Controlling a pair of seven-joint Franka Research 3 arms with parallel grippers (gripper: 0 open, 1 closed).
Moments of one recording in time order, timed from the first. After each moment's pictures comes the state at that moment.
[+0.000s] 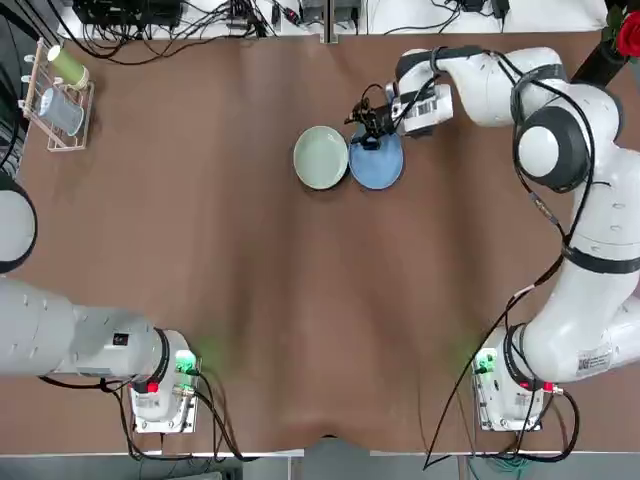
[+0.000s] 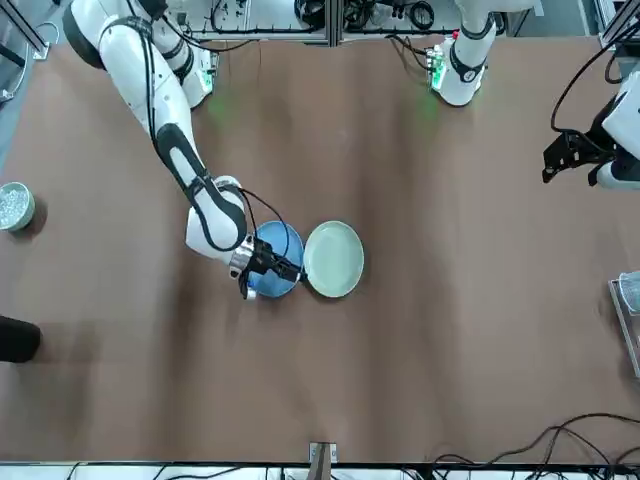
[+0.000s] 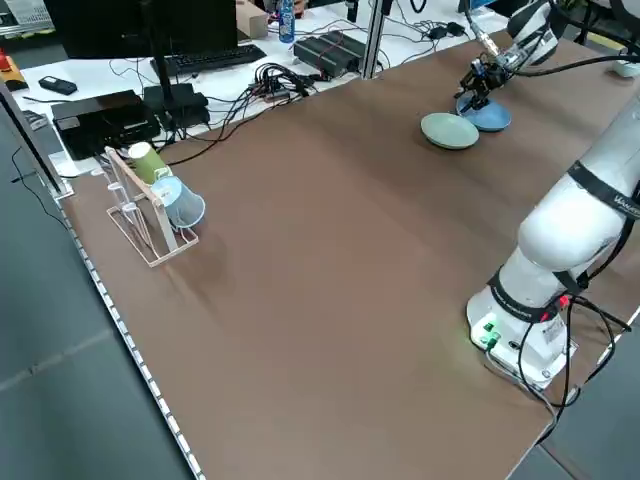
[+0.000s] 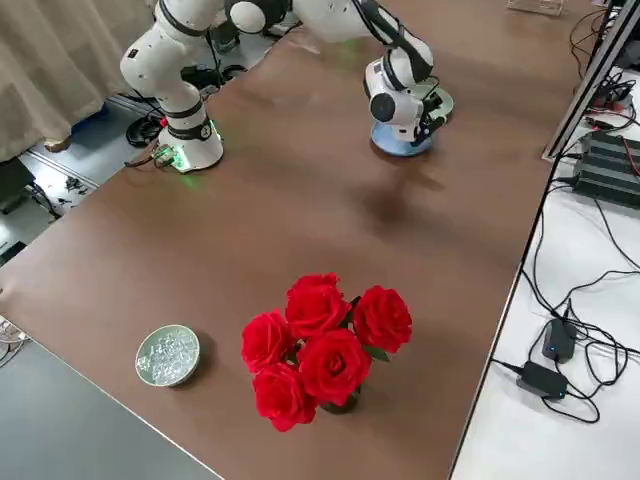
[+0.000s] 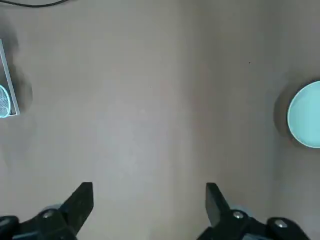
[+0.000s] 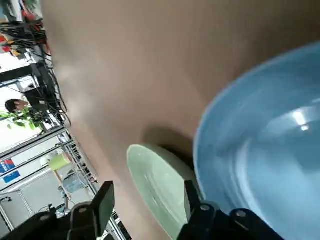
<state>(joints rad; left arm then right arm) -0.06 -0.05 0.01 -1.65 0.00 1.63 0.03 0.20 0.74 0.36 -1.77 1.57 2.59 -0.37</state>
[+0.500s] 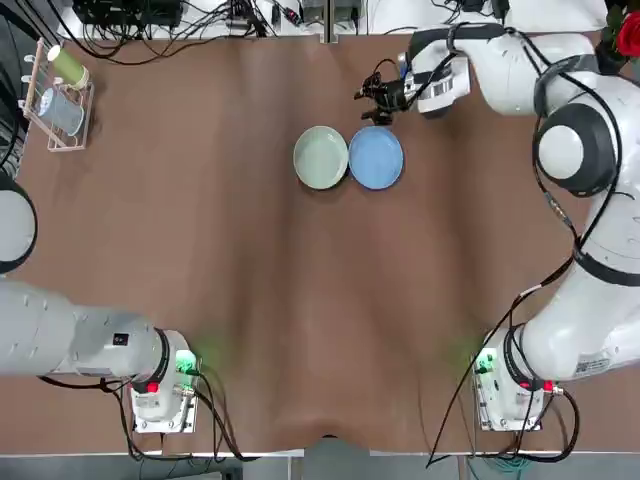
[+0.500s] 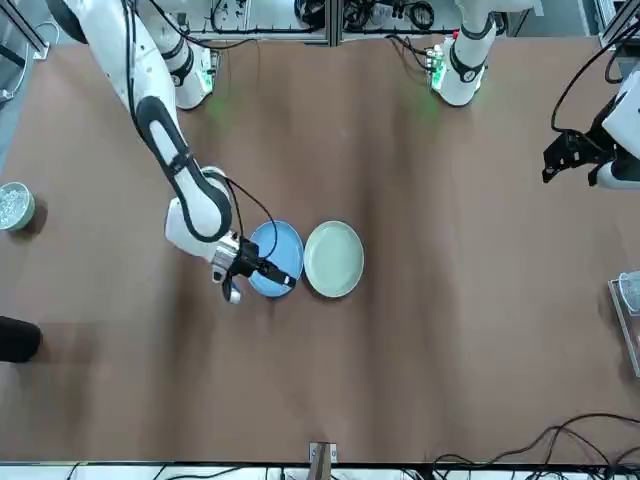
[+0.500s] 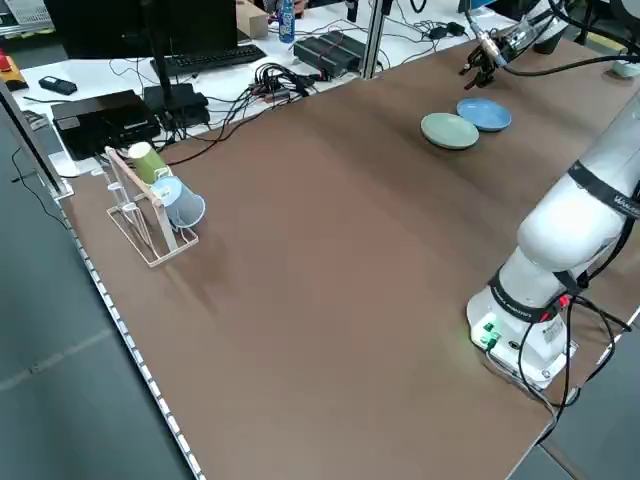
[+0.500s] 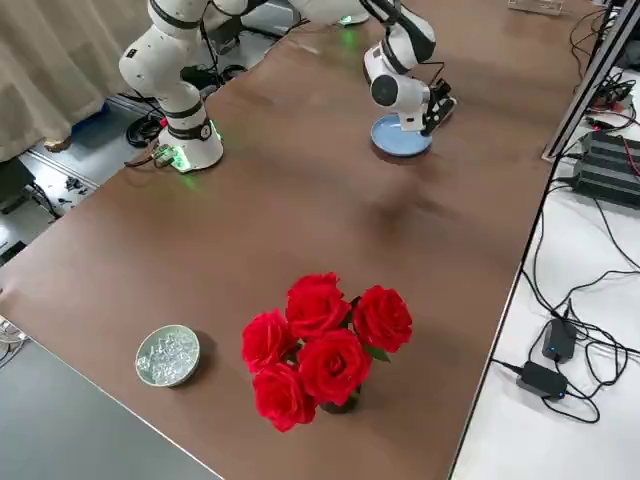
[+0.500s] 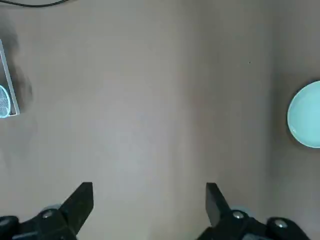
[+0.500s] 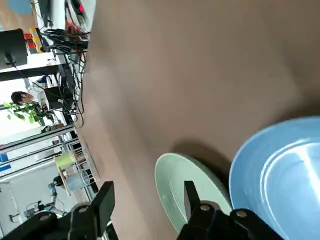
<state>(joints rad) -0.06 -0.05 0.01 -1.65 0.00 1.63 0.03 0.15 0.60 0.35 -1.82 1.46 2.59 -0.39</state>
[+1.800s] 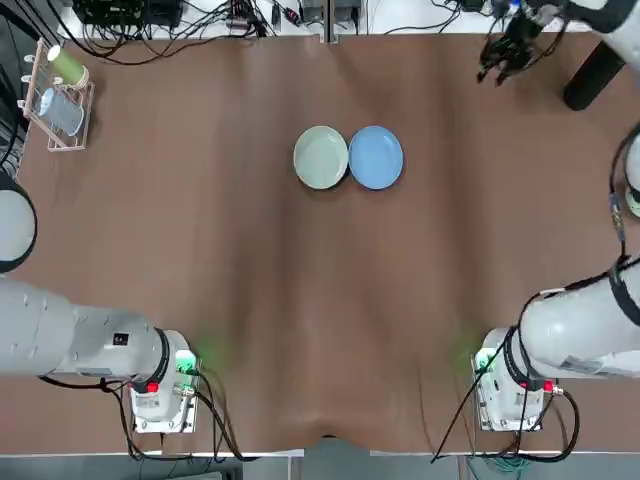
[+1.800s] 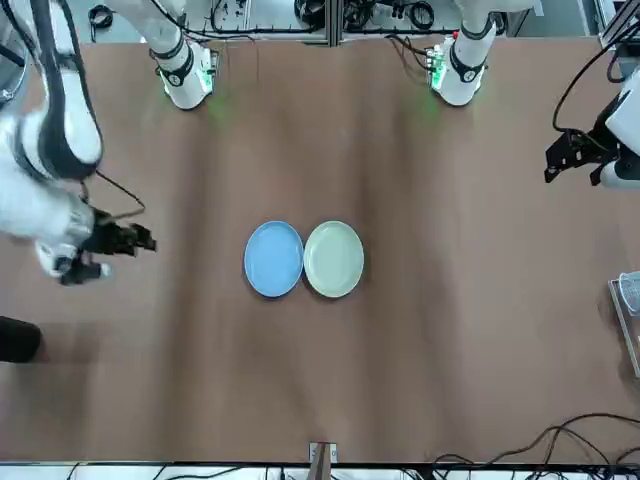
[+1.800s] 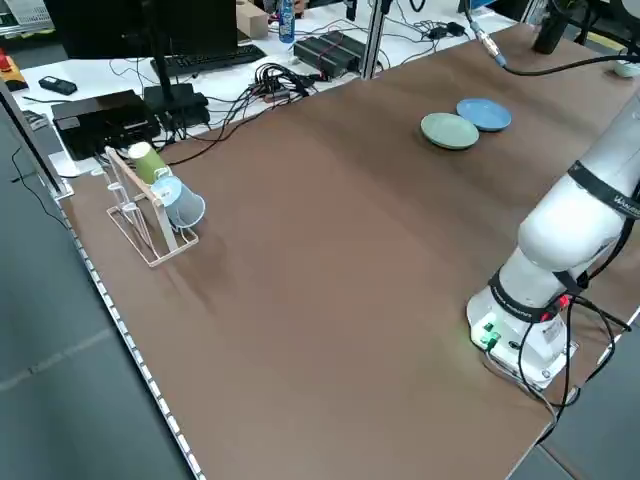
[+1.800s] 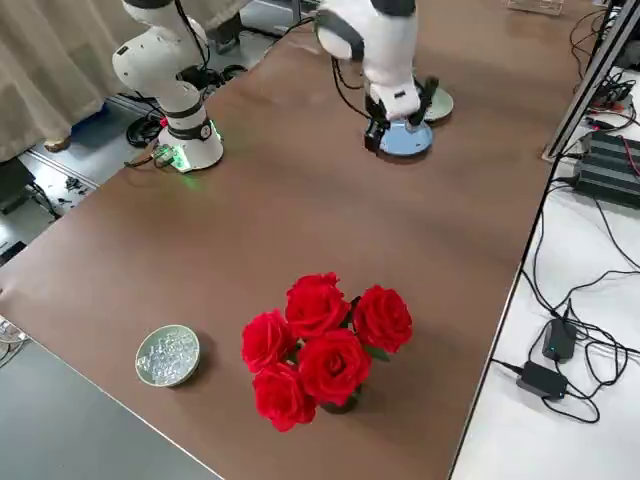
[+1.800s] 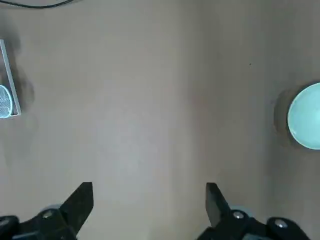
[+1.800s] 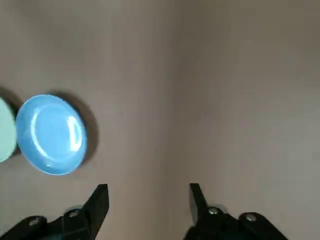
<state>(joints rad) -0.06 -0.05 0.02 -1.64 0.00 1.63 0.03 -0.14 0.12 0.12 -1.83 0.17 1.90 -0.11</state>
